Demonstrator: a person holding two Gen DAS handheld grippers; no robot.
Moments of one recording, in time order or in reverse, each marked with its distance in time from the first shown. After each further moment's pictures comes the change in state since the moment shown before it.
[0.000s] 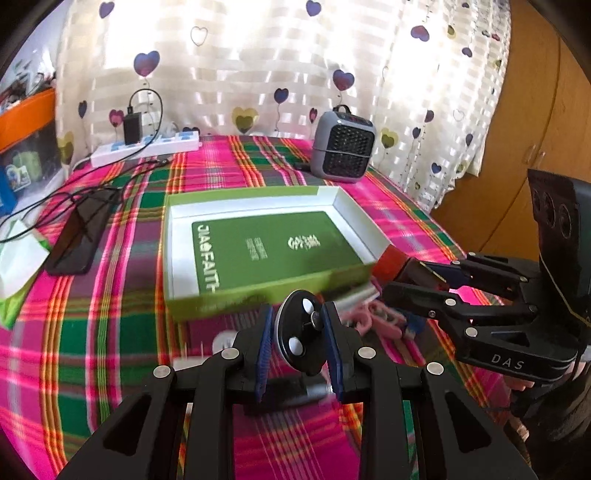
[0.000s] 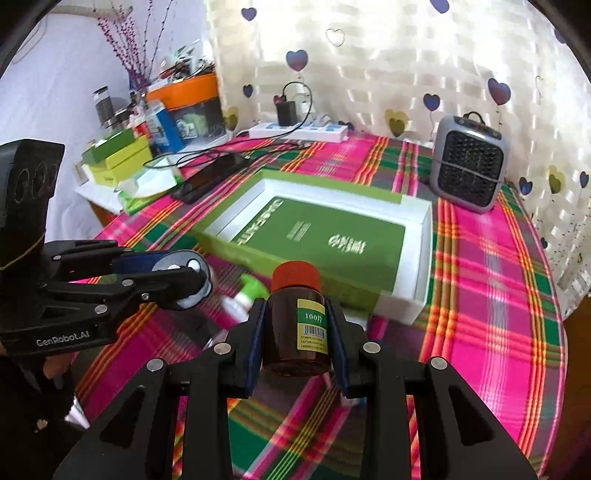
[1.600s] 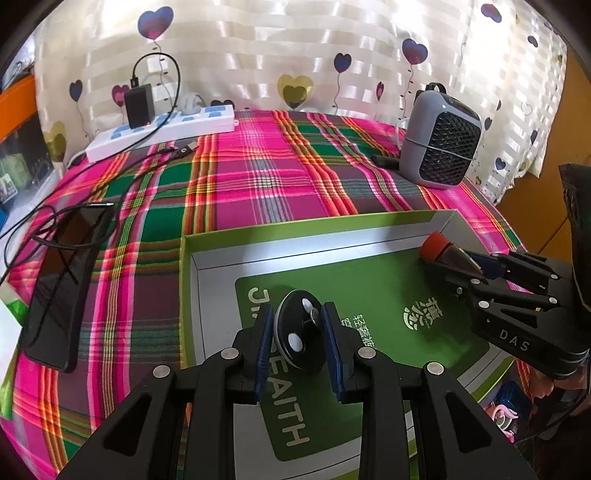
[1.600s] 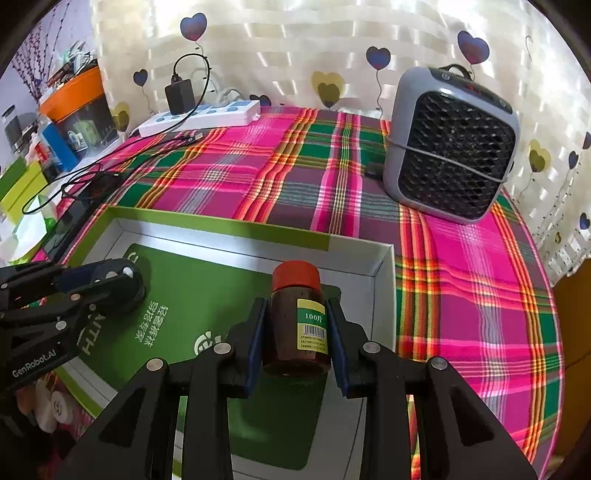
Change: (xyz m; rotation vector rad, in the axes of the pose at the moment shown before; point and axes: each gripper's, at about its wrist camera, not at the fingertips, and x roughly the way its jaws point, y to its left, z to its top) left arm 0.119 0.064 0.069 -0.032 0.110 0.152; right arm 0.121 -0.072 0.064 0.132 0.114 -0.195
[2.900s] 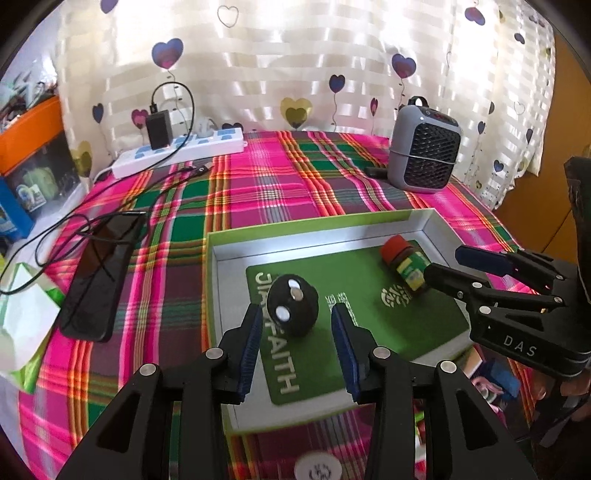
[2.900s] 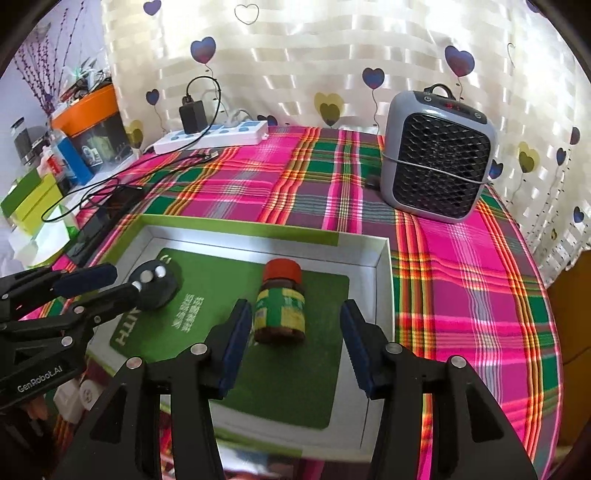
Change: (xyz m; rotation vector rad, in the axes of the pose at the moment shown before) left arm -0.051 -0.015 -0.022 0.024 -0.068 0.061; right arm -0.043 0.012 -0.017 0.029 -0.082 0.011
